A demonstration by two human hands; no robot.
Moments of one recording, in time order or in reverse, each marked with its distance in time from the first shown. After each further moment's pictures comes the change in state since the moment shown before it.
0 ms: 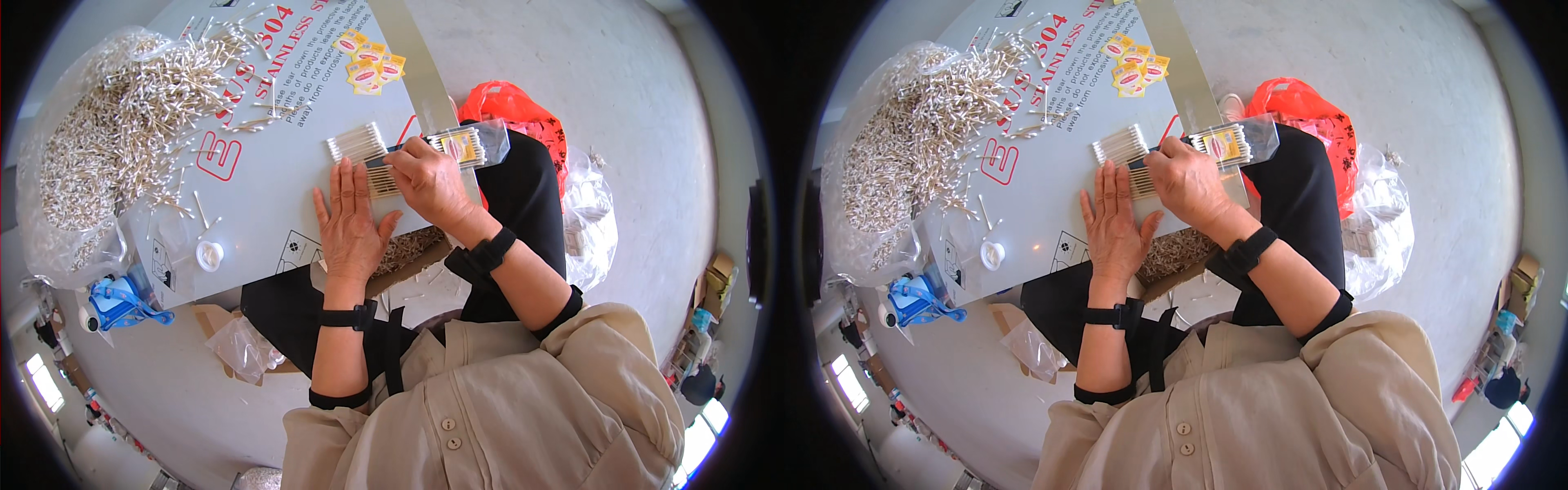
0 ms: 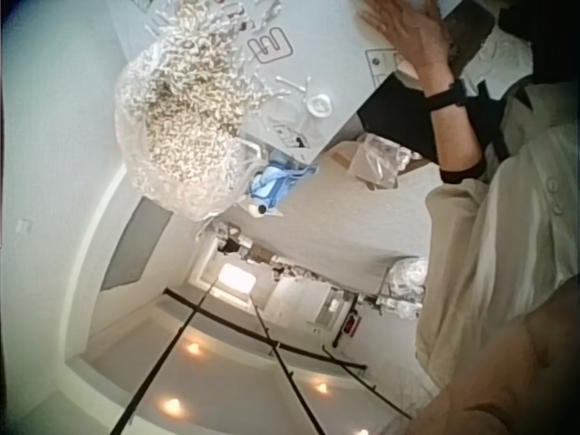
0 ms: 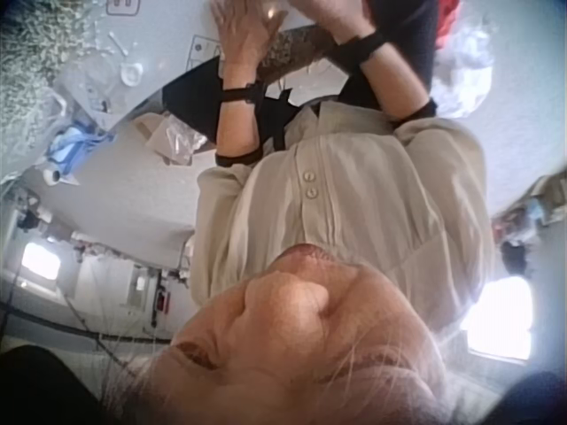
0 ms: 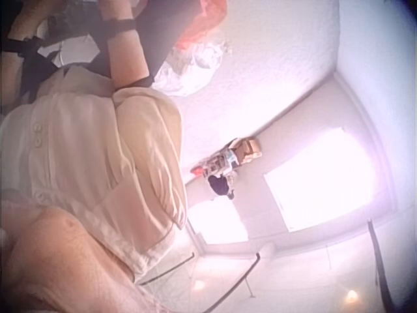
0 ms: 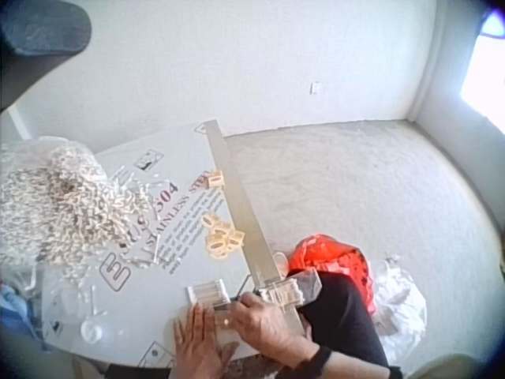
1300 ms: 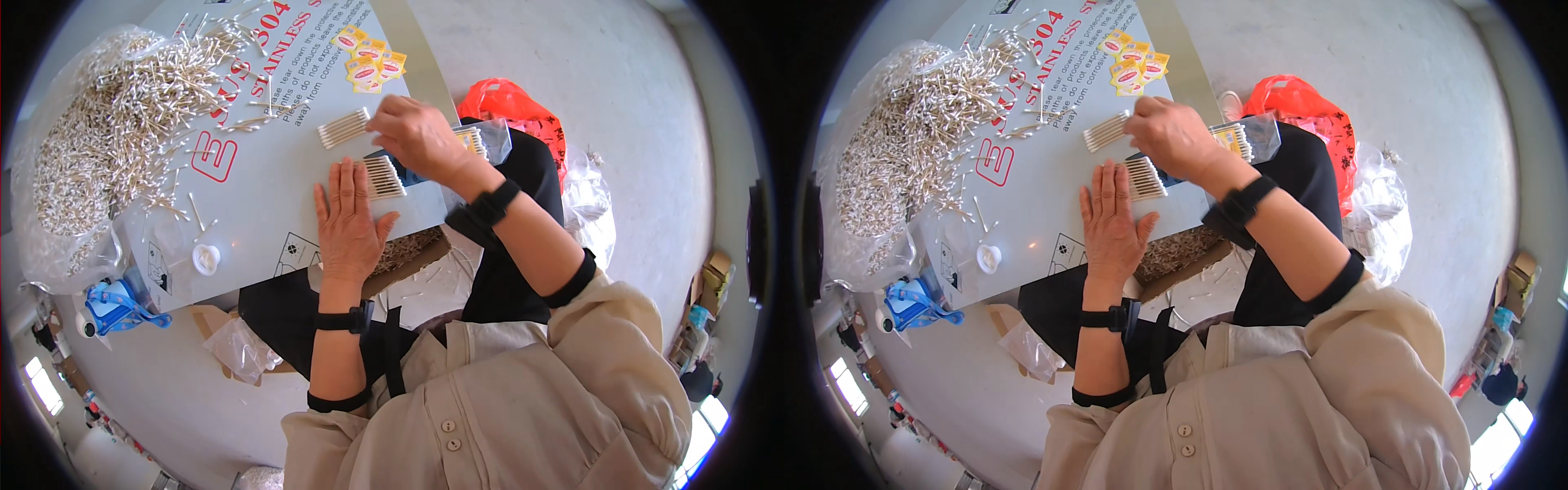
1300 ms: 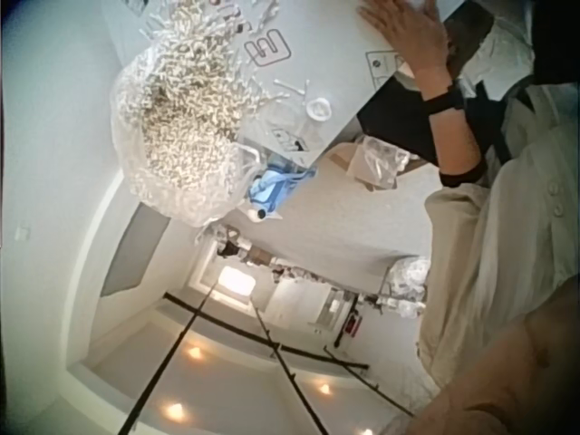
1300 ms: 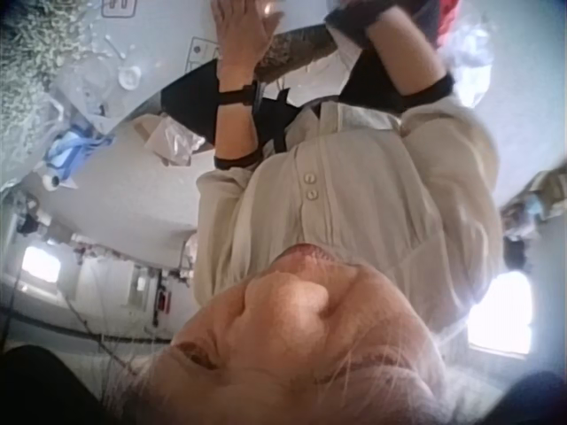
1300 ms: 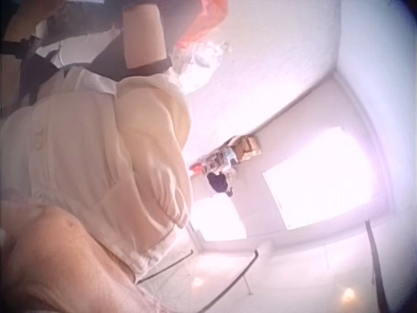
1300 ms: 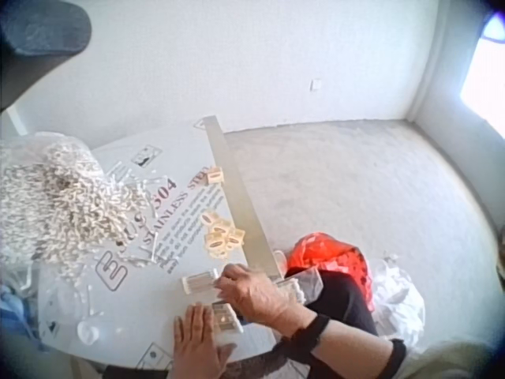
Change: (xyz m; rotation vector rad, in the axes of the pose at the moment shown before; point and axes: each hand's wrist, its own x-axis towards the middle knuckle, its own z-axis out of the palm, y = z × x) left_hand 0.002 -0.007 -0.001 -0.033 0.004 0.069; right_hand 0.061 0.024 -0.004 0.048 -0.144 -0.259
